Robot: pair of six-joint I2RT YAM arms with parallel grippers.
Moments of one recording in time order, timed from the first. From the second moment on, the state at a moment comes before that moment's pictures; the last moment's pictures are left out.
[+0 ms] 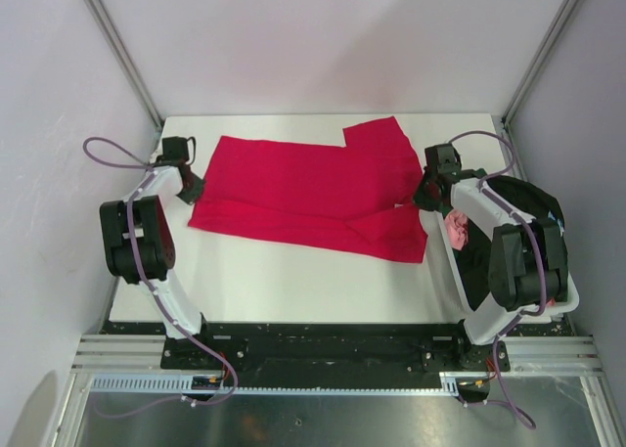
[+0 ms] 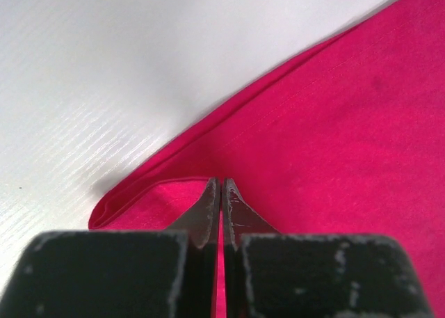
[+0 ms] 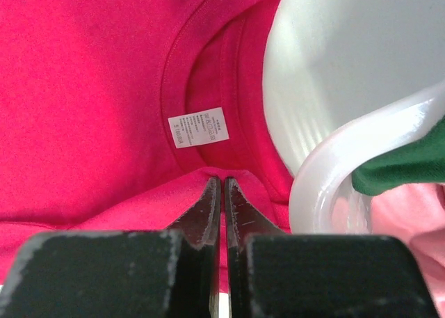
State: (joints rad) left arm 0.15 1.84 1.27 -0.47 -0.21 -0.78; right arm 0.18 1.64 1.13 -0.47 0.10 0.61
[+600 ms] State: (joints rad) left arm 0.21 1.67 1.14 -0.39 -0.15 -0.74; right arm 0.28 1.68 1.21 -0.51 0.11 0.59
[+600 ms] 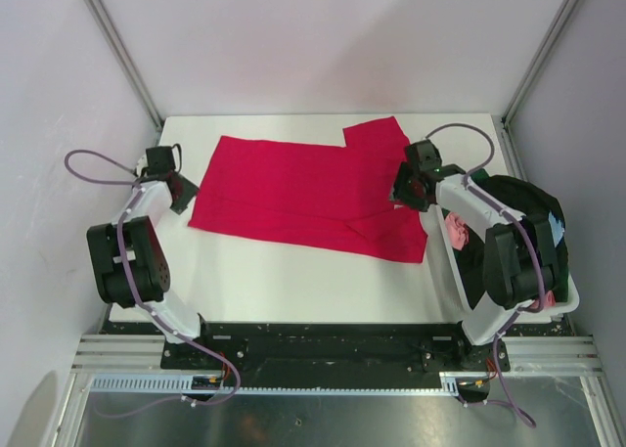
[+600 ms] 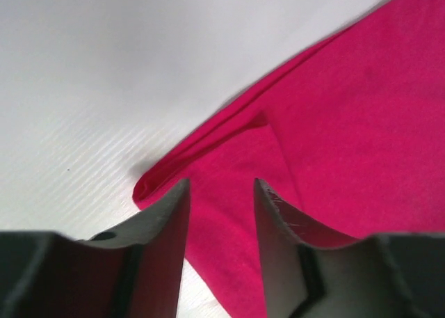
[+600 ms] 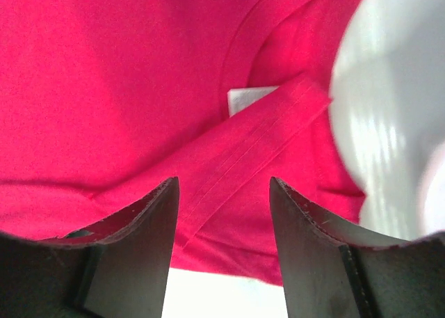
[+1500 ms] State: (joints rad) left arm 0.20 1.70 0.99 -0.43 -0.29 -0.79; right arm 0.52 1.61 0.98 -0.41 0.11 0.67
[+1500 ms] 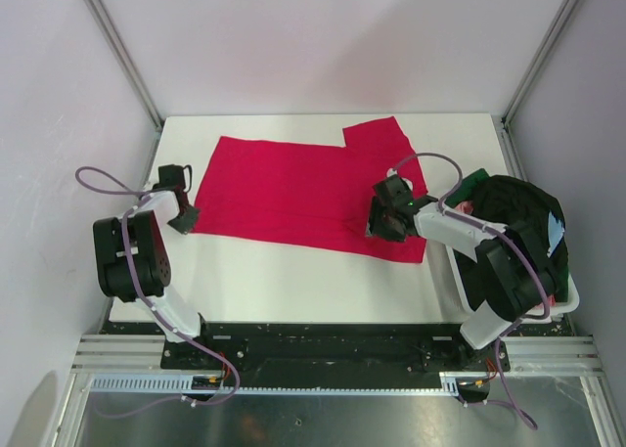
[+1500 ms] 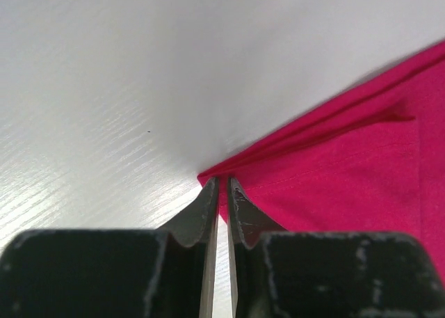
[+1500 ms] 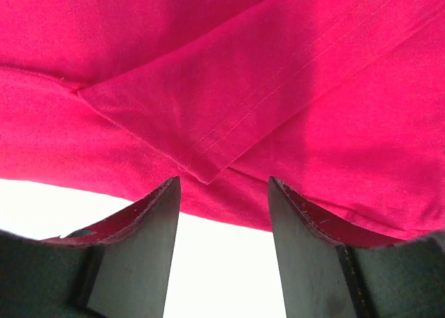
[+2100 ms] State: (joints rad) left arm 0.21 1.70 0.99 -0.45 -0.32 -0.81; right arm 0.56 1.68 0.98 -0.35 0.11 0.71
